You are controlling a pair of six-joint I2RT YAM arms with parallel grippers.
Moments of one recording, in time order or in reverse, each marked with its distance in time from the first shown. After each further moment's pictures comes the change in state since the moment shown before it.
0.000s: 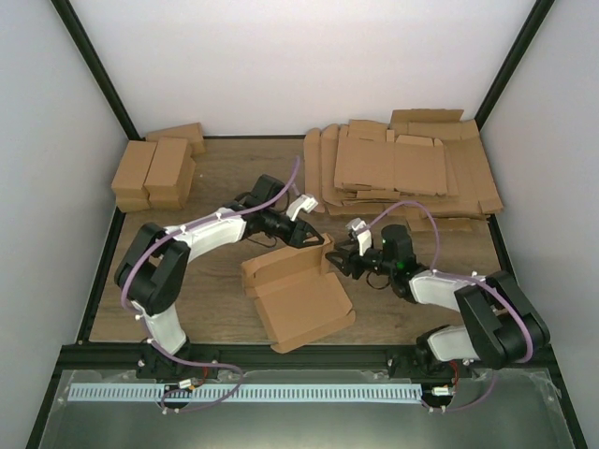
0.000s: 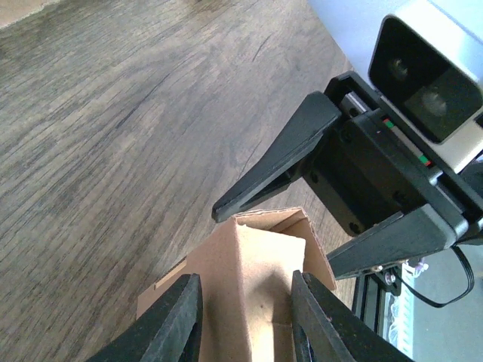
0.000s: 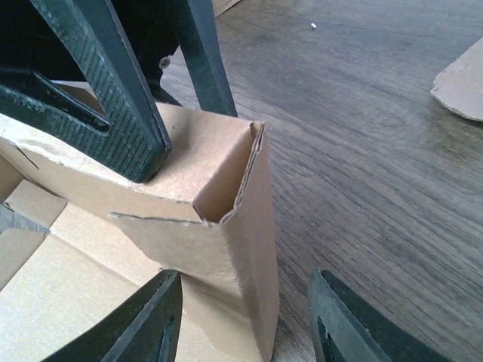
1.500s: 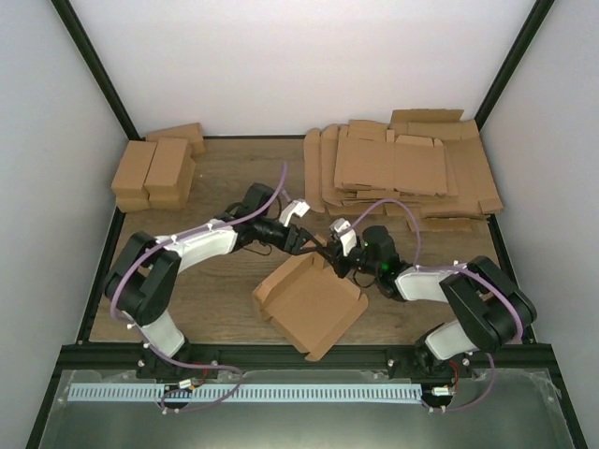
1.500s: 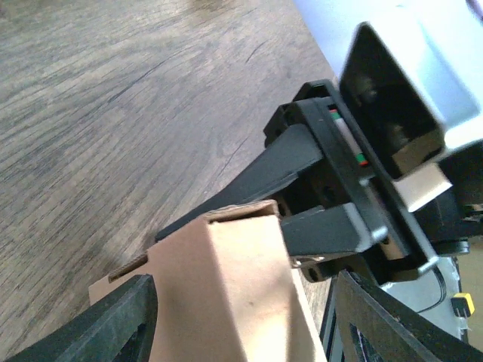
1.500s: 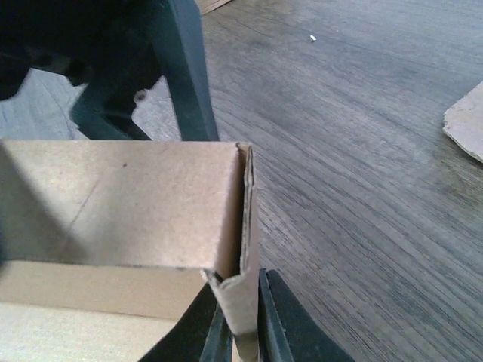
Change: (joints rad) left arm 0.005 -0.074 -0.137 0.135 0.024 -0.151; right arm 0.142 0.124 0.058 0.089 0.183 -0.056
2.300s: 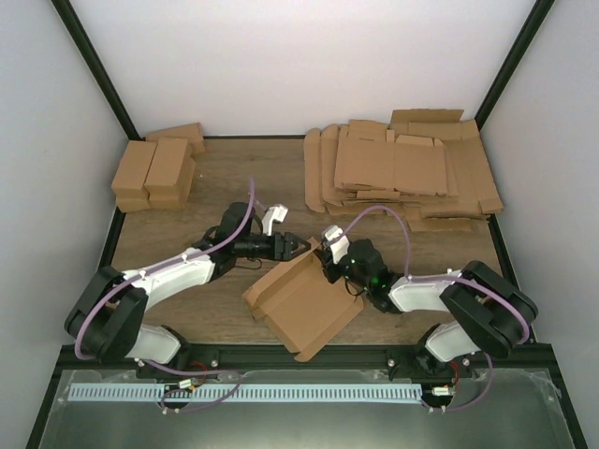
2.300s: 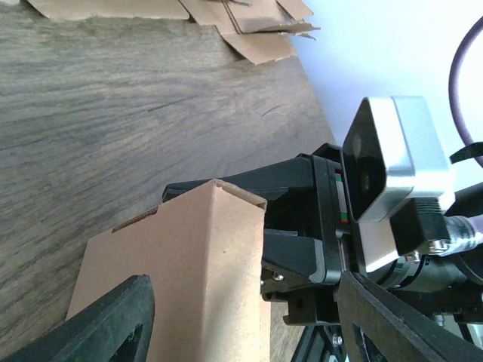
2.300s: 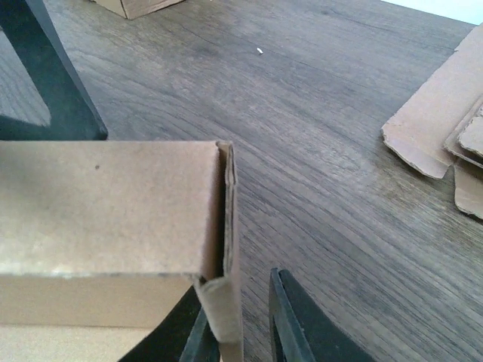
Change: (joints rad) left arm -0.025 -0.291 -0.306 0.269 -0.199 -0.364; right arm 0.206 -0.023 -0.027 0.044 0.425 -0.007
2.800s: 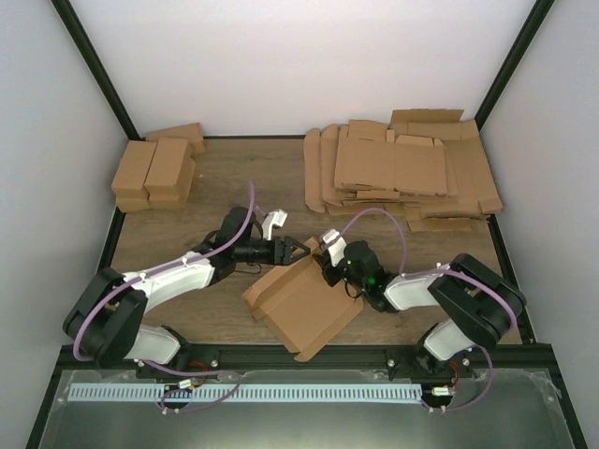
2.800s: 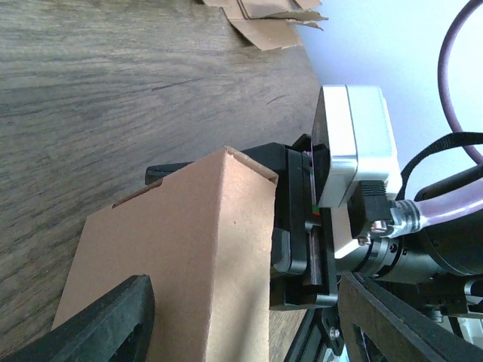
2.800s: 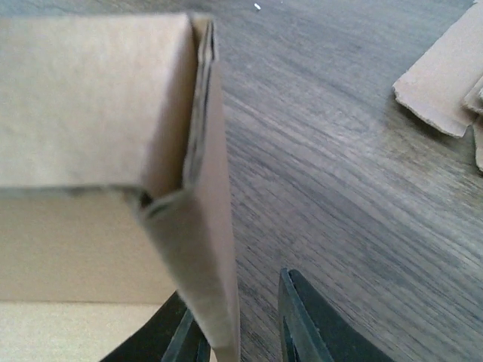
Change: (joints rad) left arm -0.014 -0.023 -0.034 0.005 -0.018 -0.033; right arm 0.000 0.066 0.000 0.009 0.008 0.004
